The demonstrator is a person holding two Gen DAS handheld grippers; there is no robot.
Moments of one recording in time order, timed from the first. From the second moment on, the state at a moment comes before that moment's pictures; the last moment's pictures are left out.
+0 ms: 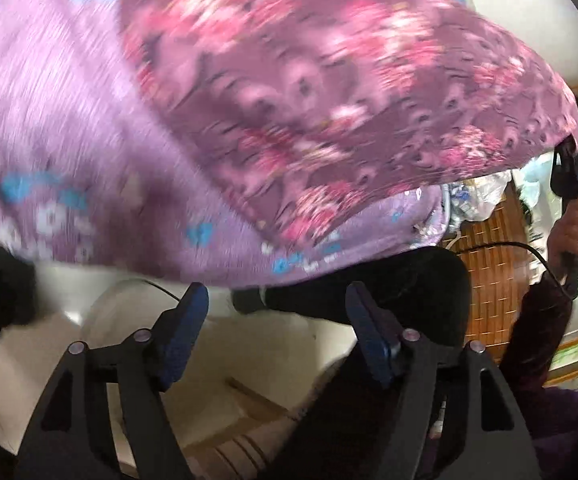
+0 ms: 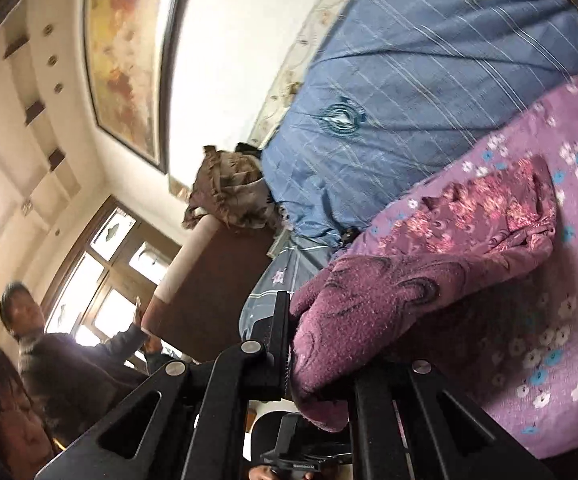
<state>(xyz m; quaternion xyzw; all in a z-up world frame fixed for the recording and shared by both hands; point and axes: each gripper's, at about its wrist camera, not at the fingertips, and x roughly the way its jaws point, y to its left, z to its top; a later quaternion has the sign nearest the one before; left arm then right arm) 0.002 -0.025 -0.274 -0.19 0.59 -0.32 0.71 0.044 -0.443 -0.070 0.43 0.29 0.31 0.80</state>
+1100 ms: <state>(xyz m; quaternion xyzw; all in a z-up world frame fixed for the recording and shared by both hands) 0.043 -0.036 -0.243 -0.34 0.49 -0.41 0.69 0.022 -0.484 -0.087 0.41 0.31 0.26 0.82</state>
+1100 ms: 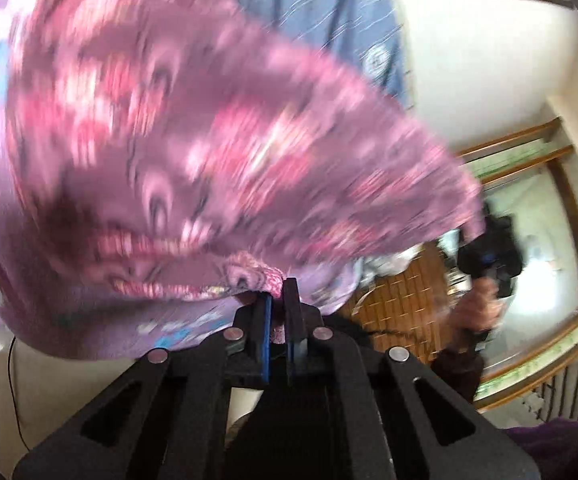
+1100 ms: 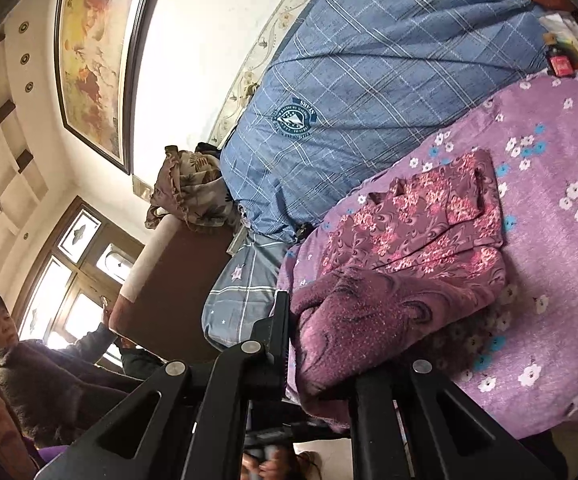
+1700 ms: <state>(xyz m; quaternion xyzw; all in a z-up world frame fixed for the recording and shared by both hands) 0.243 0.048 -0.074 -0.36 0.26 -0.36 0.82 0.152 -0.498 -0.110 0.46 0.30 0.22 0.80</state>
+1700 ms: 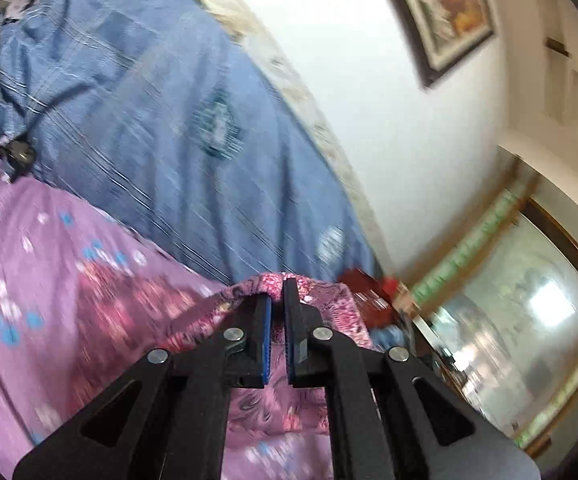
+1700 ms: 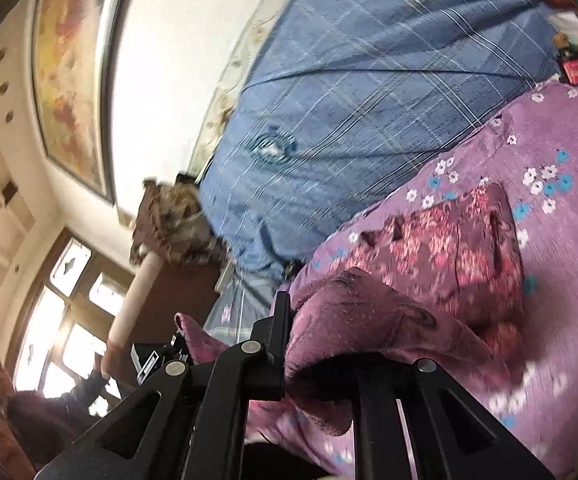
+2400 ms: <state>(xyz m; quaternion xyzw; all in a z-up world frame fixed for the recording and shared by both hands) 0.334 0.032 -0.166 -0.33 0.27 -0.19 0.89 0.299 -0.459 -0.212 0.43 0.37 0.16 0.81</state>
